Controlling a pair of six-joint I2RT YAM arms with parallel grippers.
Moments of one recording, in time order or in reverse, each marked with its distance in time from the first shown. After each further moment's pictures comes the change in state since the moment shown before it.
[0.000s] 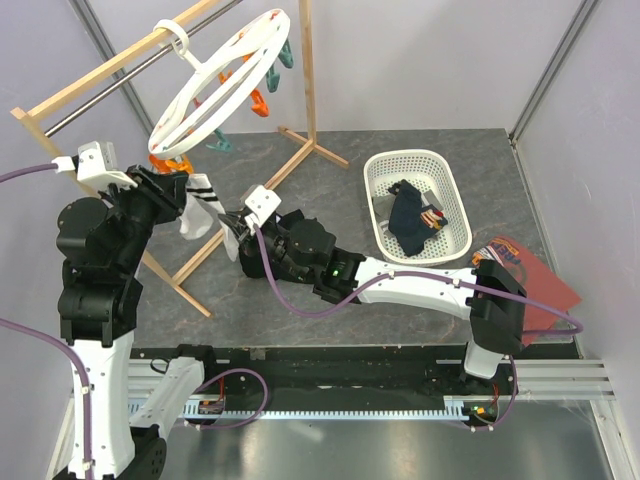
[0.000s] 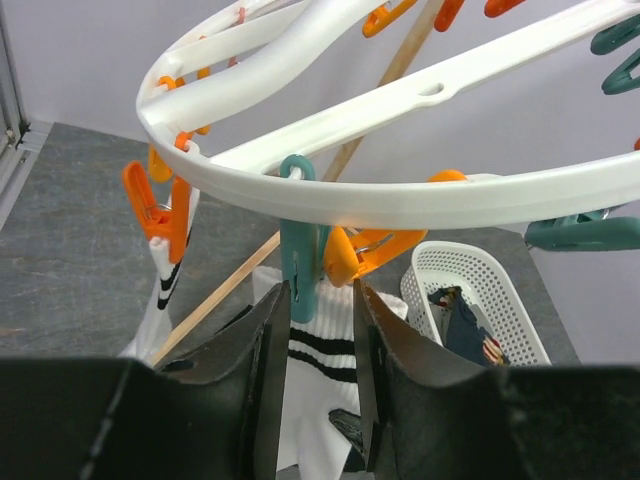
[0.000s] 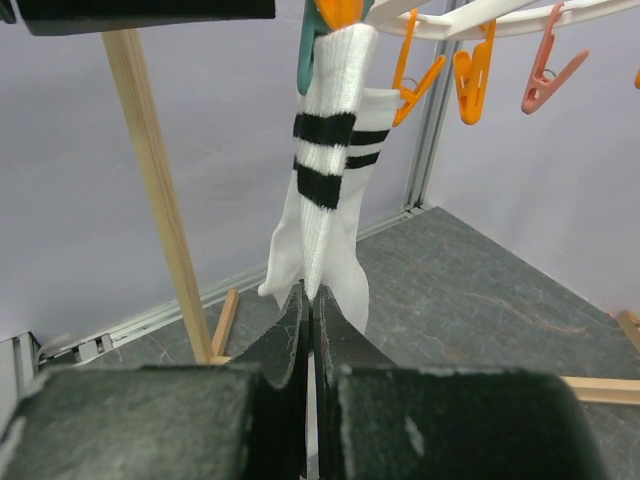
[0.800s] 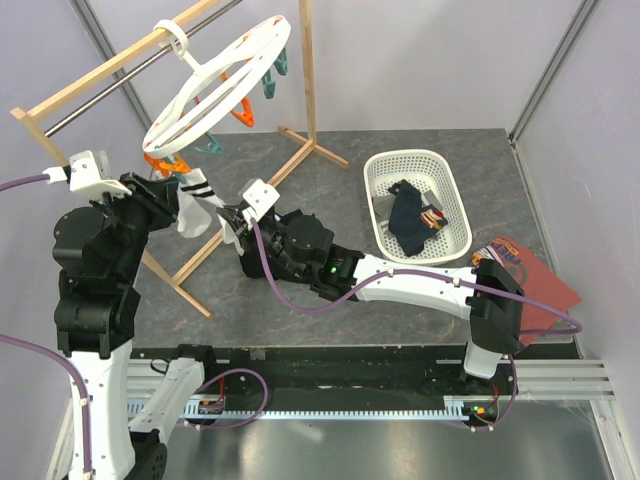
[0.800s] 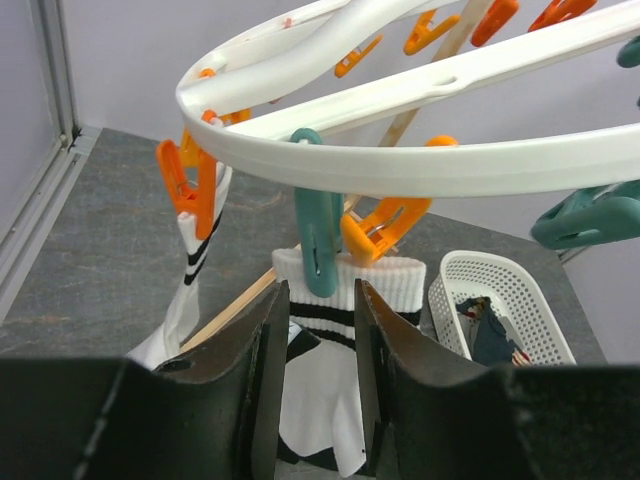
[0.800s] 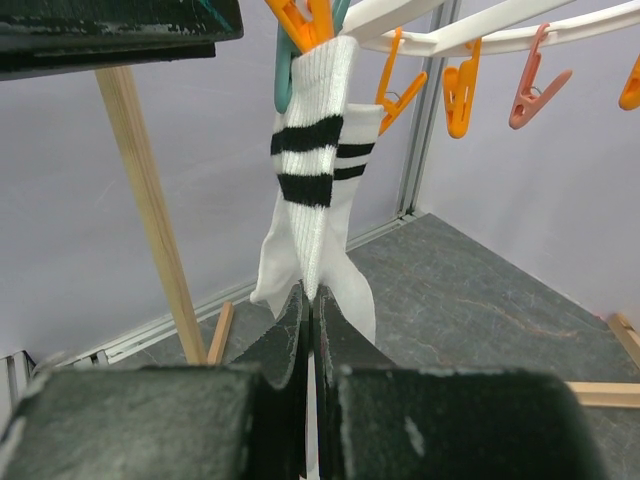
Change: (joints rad) left arm 0.000 -0.036 -0.001 -0.031 -0.075 0.036; right arm 0.001 0.013 0.052 -0.026 0.033 -0.001
